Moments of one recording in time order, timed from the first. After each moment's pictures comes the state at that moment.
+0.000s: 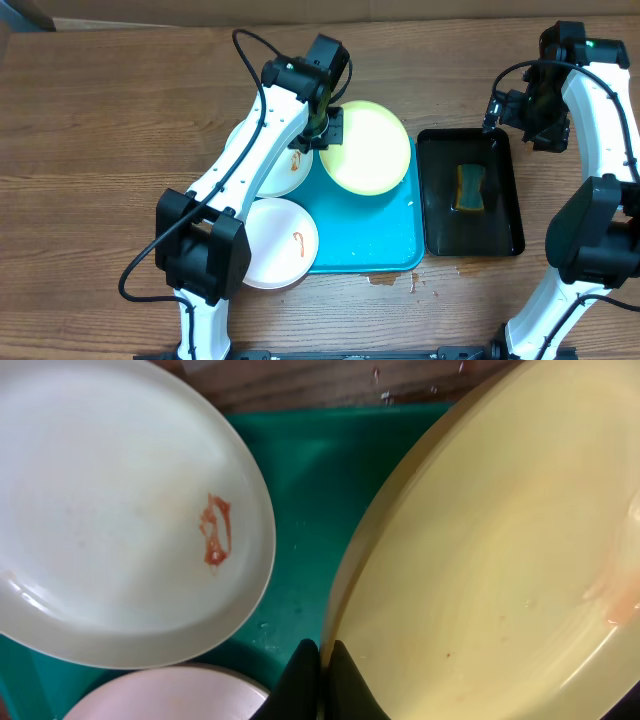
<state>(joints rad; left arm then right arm) -0.46 2.06 1.94 -1.24 0.00 -0.43 -0.14 2.04 1.85 -1.34 -0.07 0.21</state>
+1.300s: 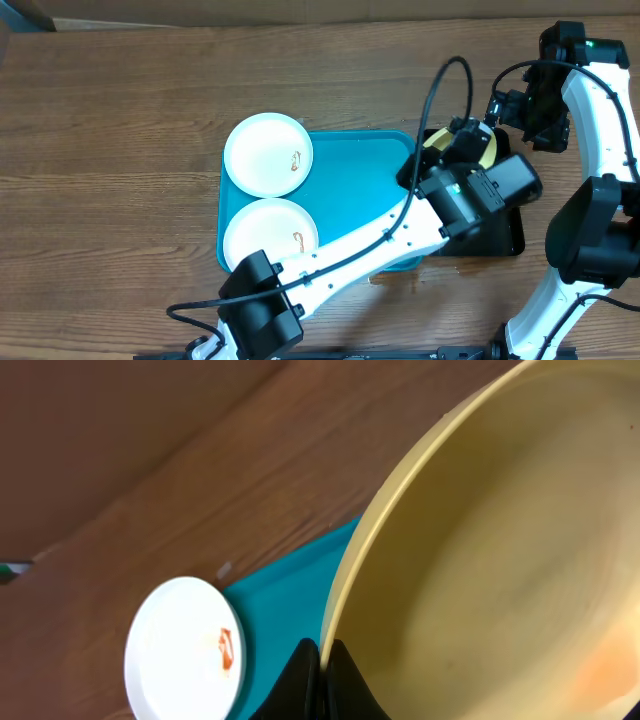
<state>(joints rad) -1.10 2.06 2.00 -1.11 -0.82 -0.44 -0.14 2.04 1.85 -1.34 -0.07 0.22</state>
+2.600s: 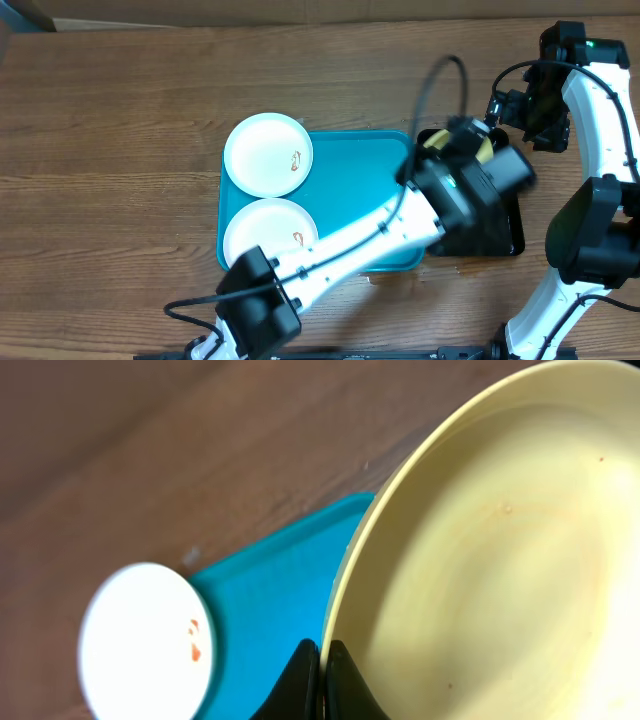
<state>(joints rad) -1.06 2.06 2.00 -1.10 -0.71 -0.45 -0.14 2.04 1.85 -1.34 -0.07 0.22</state>
